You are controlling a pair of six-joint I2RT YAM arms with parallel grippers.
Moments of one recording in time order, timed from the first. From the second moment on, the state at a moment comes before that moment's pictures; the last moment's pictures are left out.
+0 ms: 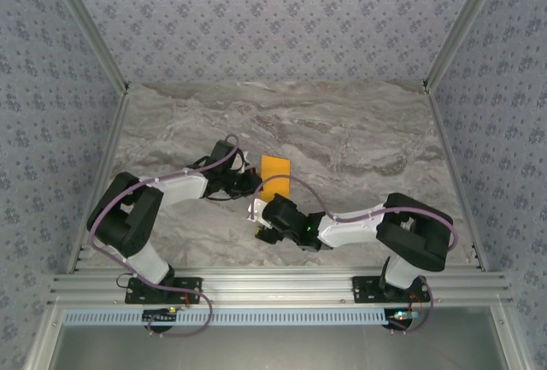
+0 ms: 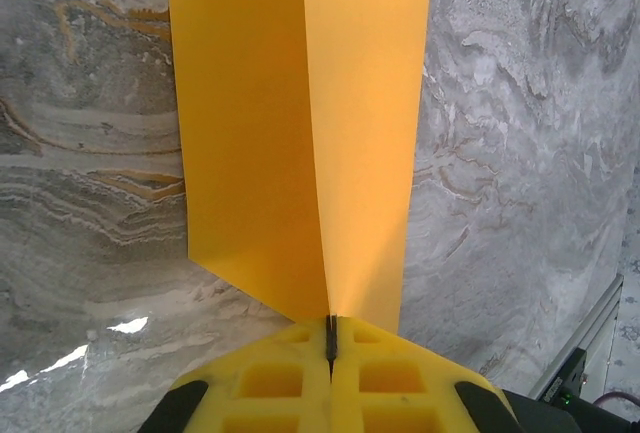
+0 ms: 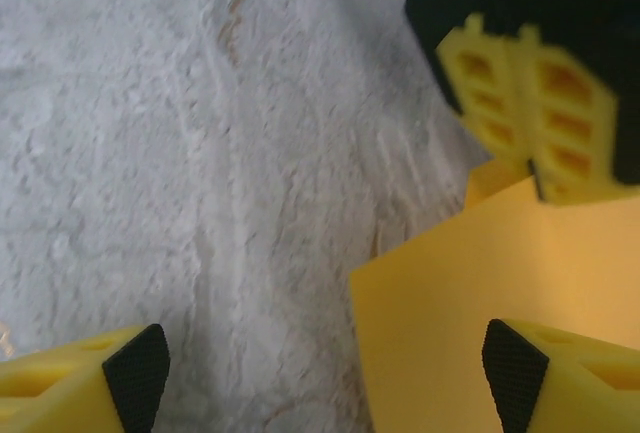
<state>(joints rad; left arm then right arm) -0.55 1.64 0.81 -0.08 0.51 -0.75 1.14 1.63 0.68 0.18 0.31 -0.20</state>
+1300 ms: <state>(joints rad) -0.48 1.50 0.87 -0.29 0.48 -0.61 1.02 1.61 0.68 0.17 0.07 -0.15</state>
